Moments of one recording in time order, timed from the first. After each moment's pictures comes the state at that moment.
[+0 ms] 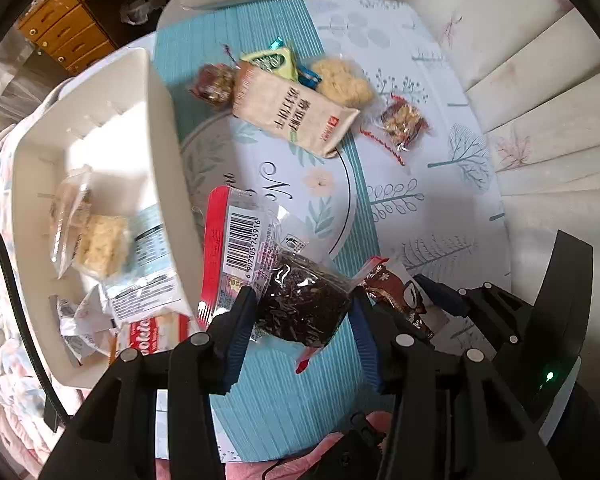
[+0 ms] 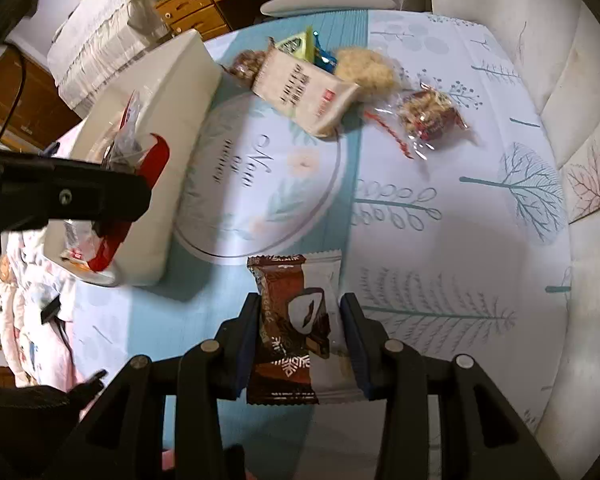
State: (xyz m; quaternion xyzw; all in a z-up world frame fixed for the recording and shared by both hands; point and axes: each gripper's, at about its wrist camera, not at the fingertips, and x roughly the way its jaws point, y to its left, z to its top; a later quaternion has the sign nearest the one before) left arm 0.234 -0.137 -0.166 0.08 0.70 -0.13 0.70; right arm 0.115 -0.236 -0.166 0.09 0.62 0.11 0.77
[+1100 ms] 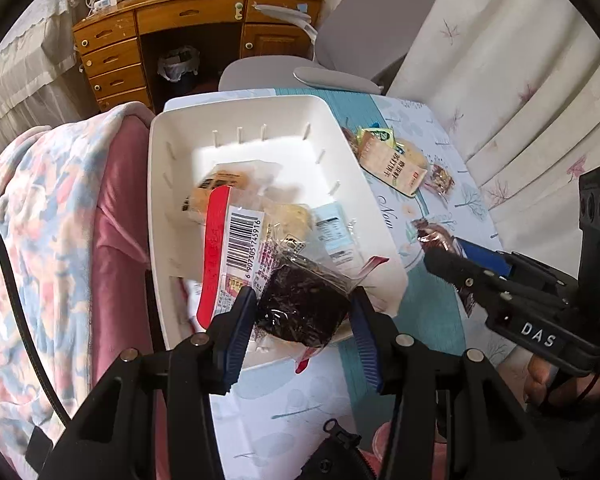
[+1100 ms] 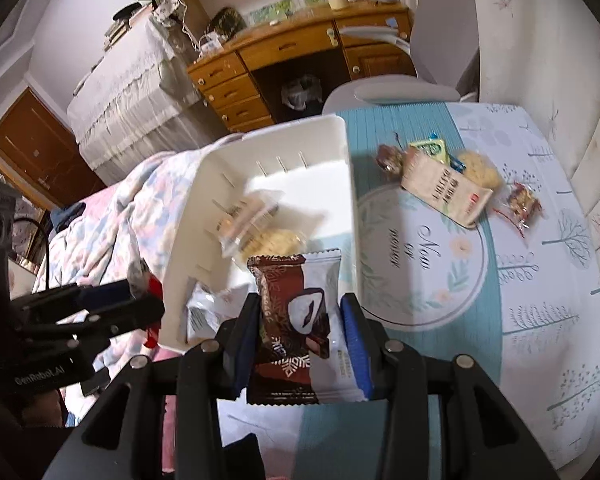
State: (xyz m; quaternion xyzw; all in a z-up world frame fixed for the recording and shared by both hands) left arm 0.197 0.118 -0.108 0.00 0.56 -0.19 0.80; right arm 0.127 -0.066 -0.071 0.14 0.51 0.08 0.84
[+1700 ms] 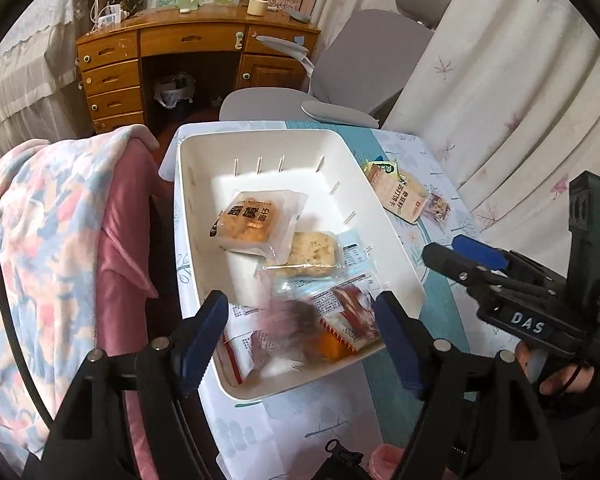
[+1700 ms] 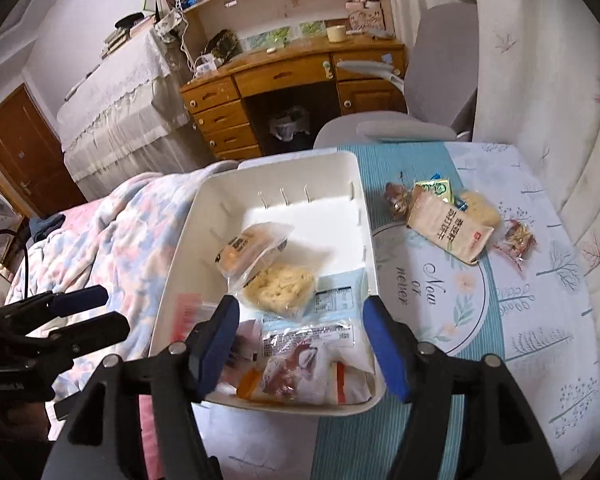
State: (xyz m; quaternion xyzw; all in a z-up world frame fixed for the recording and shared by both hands) left arm 0.200 0.173 -0.105 -0.02 0.51 -0.21 0.83; right arm 0.136 -0.030 -0.067 0.11 0.46 0.04 0.88
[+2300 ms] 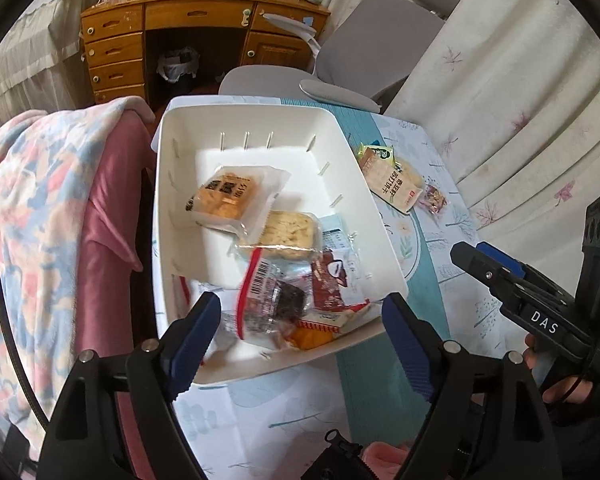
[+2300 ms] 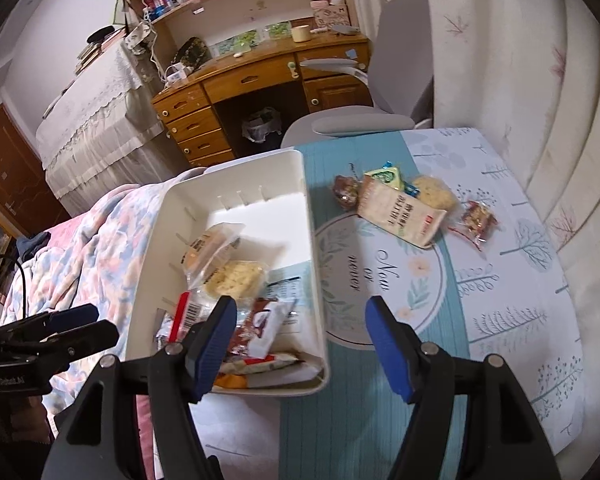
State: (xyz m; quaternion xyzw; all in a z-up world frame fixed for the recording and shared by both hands) left arm 0.197 0.139 -0.116 -0.05 0.55 -0.20 0.81; right arm 0.119 -0.081 -0.066 0.13 0.47 0.00 0.87
